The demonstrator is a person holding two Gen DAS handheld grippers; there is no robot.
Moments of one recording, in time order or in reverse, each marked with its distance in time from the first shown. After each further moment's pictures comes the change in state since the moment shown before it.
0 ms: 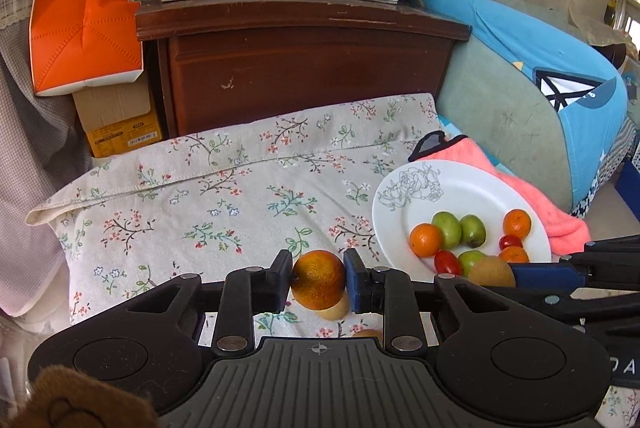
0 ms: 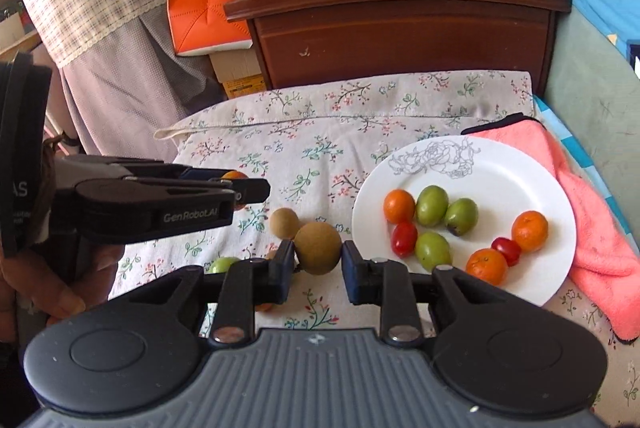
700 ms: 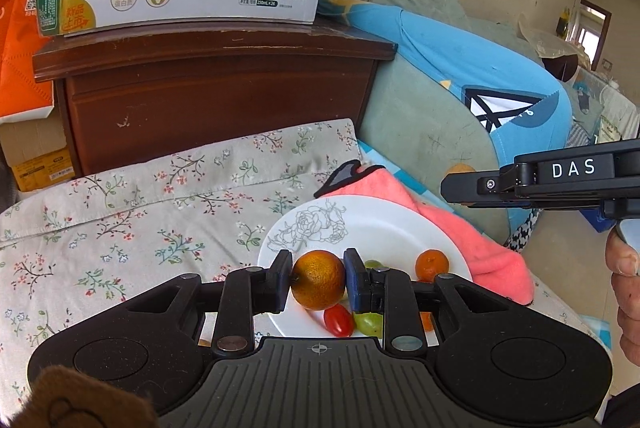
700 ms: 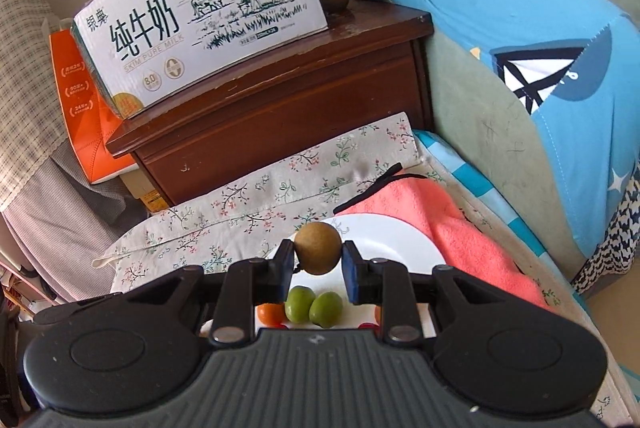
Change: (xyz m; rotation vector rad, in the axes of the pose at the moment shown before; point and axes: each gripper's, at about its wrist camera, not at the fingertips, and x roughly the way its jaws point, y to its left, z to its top) left arm 0.025 -0.065 0.016 0.044 -0.050 -0.147; right arm -0.028 -0.105 0.048 0.287 -0.135 -0.126
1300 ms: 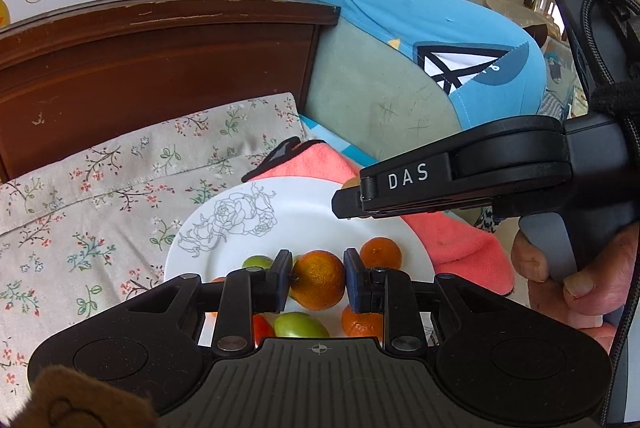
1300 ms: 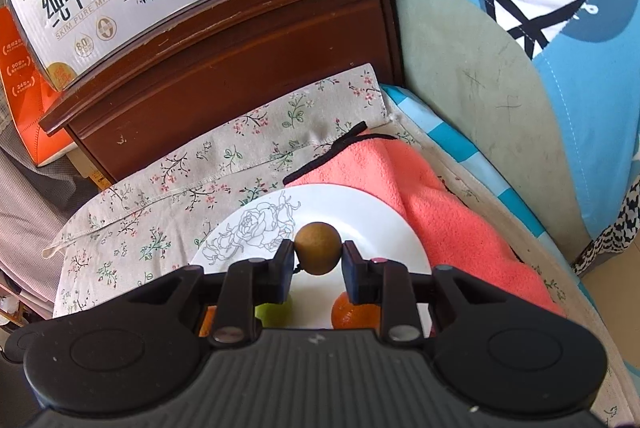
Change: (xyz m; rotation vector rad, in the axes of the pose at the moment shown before) left arm 0.047 -0.046 -0.012 0.064 0.047 -0.089; right arm 0.059 -0.024 -0.005 0.016 0.111 -0.091
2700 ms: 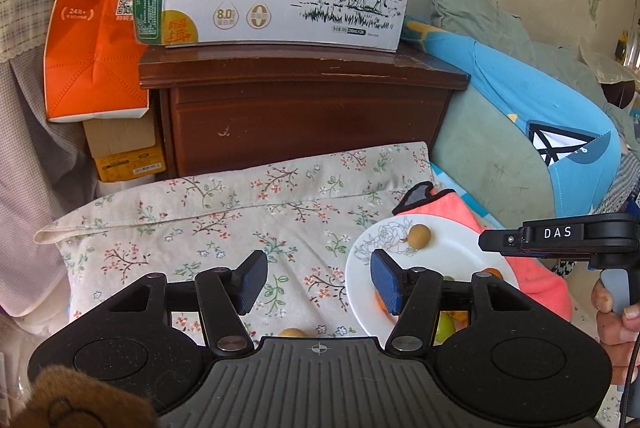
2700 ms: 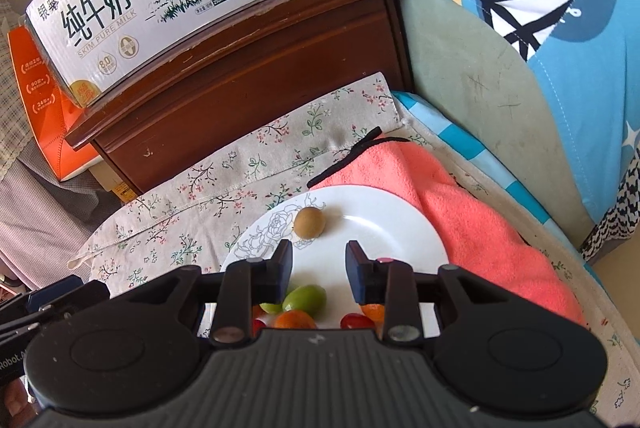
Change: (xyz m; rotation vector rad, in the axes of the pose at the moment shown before) left arm -0.105 0.072 0.011 -0.167 -0.069 0.284; right arm -0.027 0.011 -0.007 0.039 -0.032 0.052
